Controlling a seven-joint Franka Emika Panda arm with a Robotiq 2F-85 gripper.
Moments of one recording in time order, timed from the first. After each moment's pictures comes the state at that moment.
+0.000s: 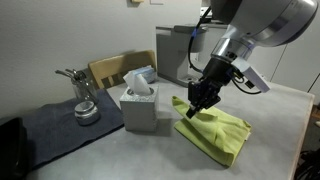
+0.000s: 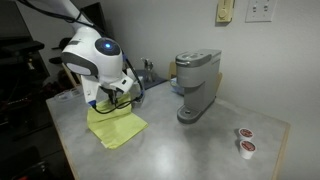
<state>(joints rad) -0.09 0.29 0.26 -2.35 1.14 2.60 -0.55</state>
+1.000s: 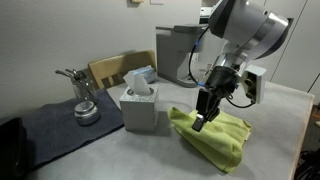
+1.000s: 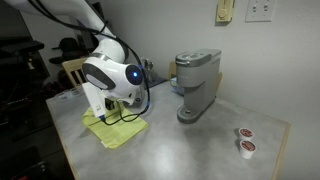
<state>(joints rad) -0.08 0.42 0.10 -2.26 1.17 2.10 -0.89</state>
